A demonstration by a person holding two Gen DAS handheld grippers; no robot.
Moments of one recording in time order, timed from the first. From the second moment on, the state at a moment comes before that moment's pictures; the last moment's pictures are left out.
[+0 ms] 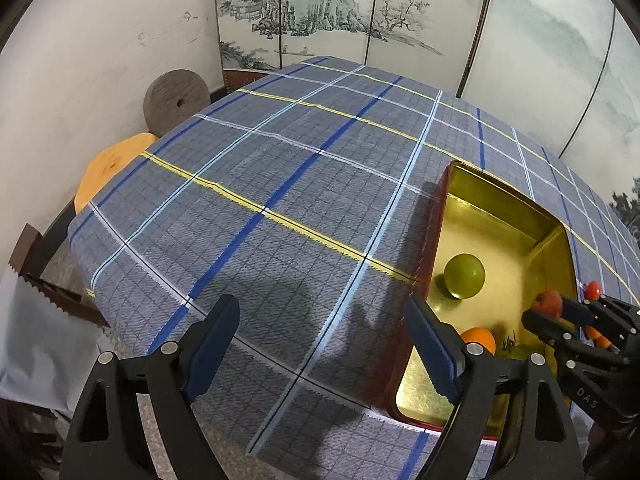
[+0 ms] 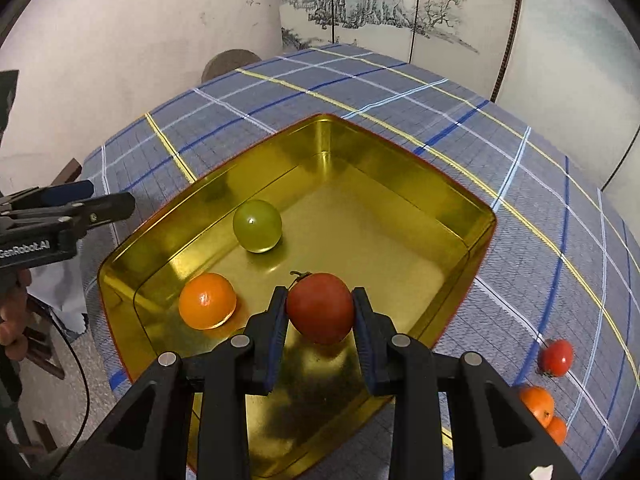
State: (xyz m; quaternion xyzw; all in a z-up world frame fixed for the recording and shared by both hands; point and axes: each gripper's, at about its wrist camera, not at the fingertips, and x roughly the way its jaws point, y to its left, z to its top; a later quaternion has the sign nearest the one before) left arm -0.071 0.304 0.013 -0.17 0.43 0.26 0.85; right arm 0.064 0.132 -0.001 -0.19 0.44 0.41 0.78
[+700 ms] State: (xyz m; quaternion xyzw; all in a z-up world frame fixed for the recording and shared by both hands) left arm -0.074 0.306 0.015 -0.17 0.43 0.27 0.85; right arm 0.062 0.151 -0.017 -0.22 0.44 0.41 0.77
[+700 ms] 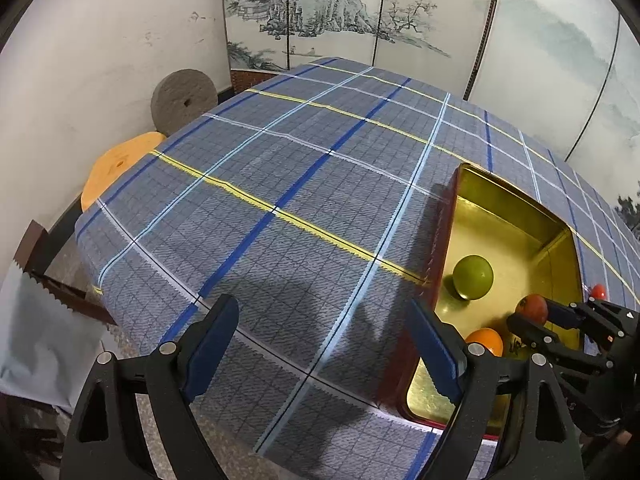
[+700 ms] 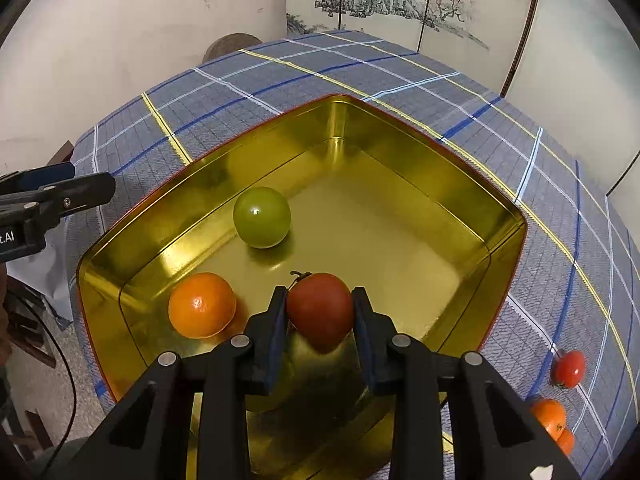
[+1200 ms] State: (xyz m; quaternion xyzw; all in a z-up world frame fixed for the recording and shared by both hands) left arm -0.066 0.277 0.030 -0.14 0.42 0.24 0.86; right arm 0.053 0.133 0.008 -0.19 0.42 0.41 0.78
